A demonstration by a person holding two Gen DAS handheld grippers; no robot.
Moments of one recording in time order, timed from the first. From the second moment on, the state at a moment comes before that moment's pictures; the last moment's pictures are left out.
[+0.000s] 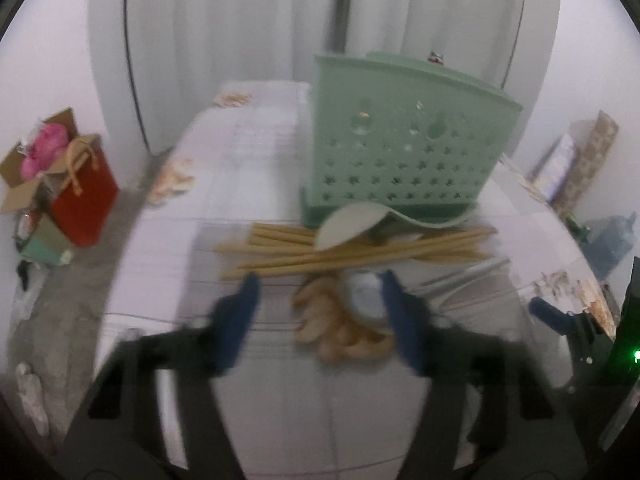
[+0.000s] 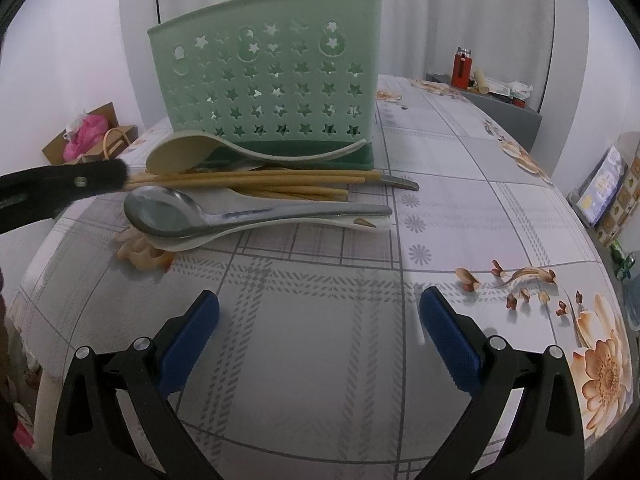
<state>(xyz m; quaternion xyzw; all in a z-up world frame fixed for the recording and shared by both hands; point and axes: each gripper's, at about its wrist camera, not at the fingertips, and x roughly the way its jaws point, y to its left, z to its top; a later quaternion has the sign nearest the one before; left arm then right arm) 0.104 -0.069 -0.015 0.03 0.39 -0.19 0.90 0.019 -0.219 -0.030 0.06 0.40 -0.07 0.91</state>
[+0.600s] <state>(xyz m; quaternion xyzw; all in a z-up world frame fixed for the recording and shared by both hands) 0.077 -0.045 -0.006 -0.03 0.41 -0.23 0.88 0.019 -0.217 -0.029 0.05 0.40 -0.07 0.91</state>
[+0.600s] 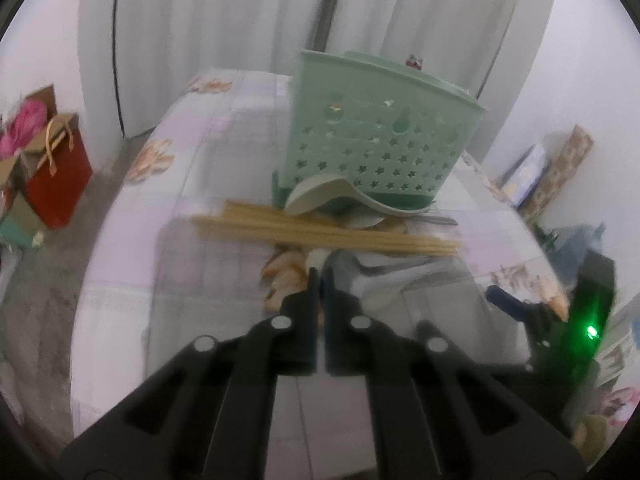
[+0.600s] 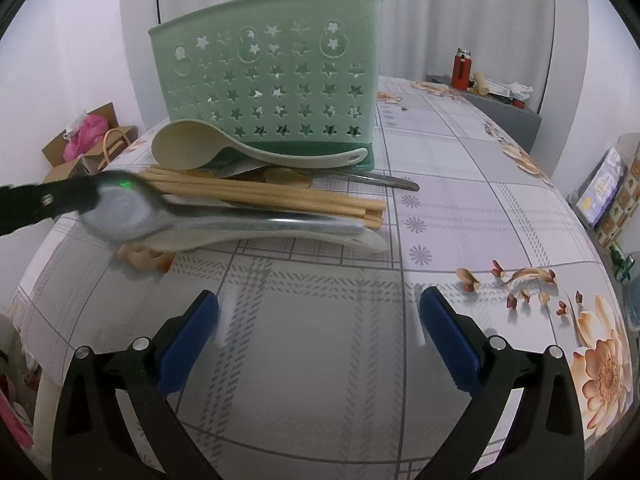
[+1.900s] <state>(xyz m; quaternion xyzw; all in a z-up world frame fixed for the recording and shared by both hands) 0.083 0.063 -0.012 -0.28 0.40 -0.22 0.85 -0.001 -0.206 -0.004 0.01 0.37 -0.06 0.93</state>
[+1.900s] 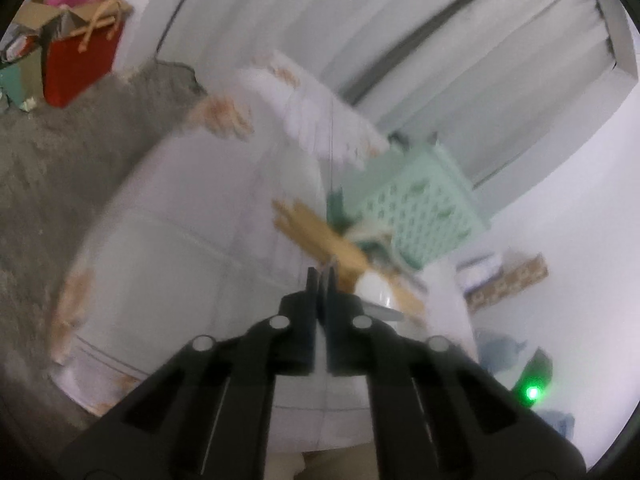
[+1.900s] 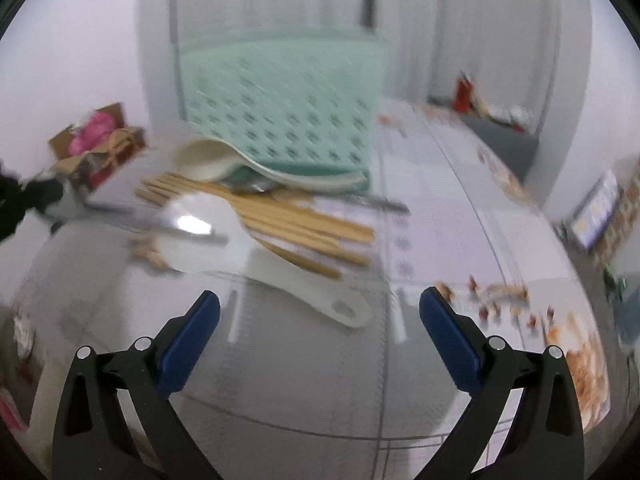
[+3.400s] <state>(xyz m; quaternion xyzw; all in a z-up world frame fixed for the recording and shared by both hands) 0.101 0.097 0.094 -0.30 0.24 -0.27 0.88 0.034 -0.168 0.082 -0.05 0.31 0.05 0.95</state>
